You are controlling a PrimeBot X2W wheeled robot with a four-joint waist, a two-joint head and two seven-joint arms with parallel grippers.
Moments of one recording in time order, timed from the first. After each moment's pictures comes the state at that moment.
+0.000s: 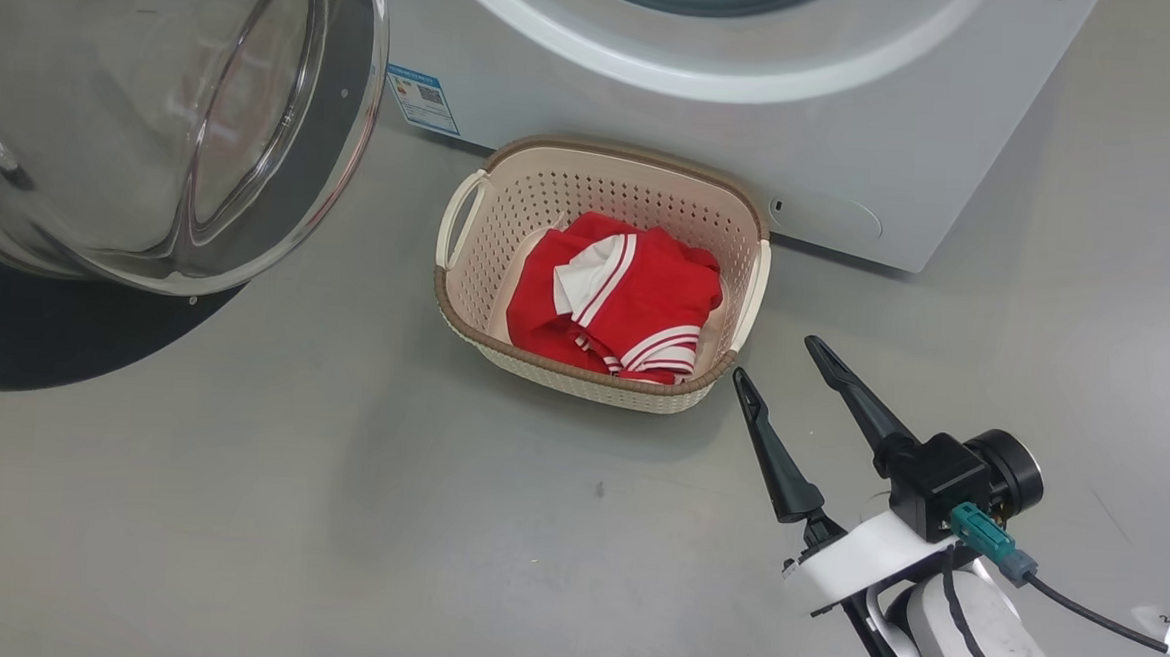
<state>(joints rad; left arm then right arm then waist) -0.54 0.43 0.67 0.41 -0.75 -0.02 -0.01 -0.18 -0.09 0.38 0.18 0.19 0.11 -0.25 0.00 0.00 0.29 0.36</state>
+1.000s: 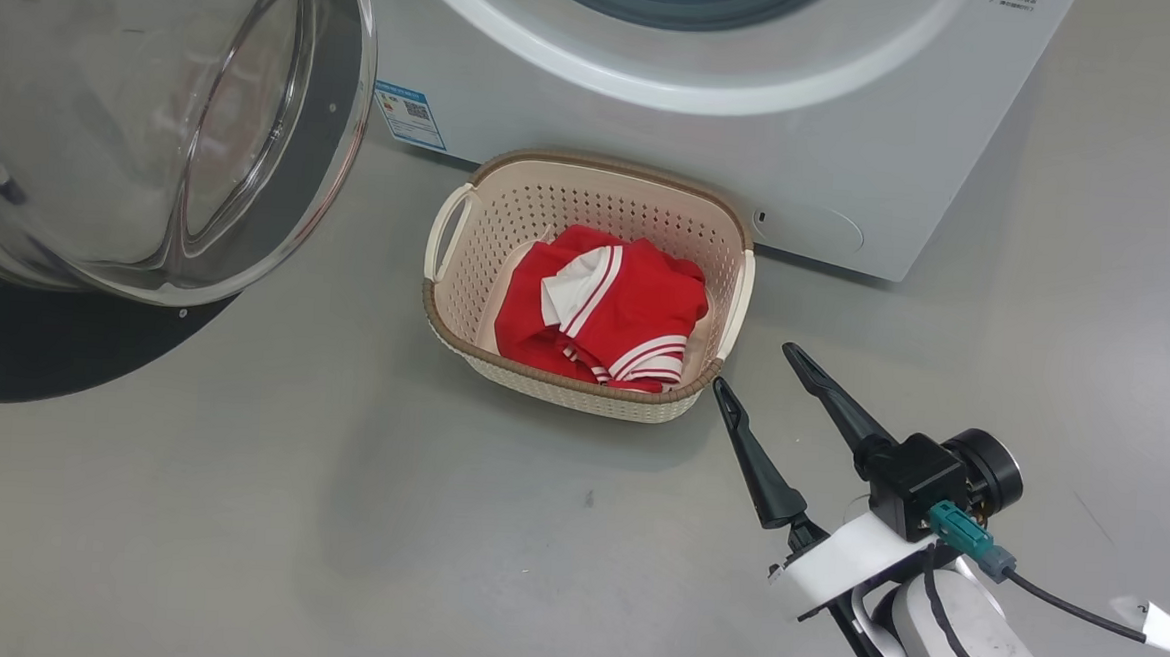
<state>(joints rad) -0.80 0.42 0.84 0.81 -1.11 0.11 0.41 -0.20 -0.09 0.41 0.21 0.19 0.12 -0.25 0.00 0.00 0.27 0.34</state>
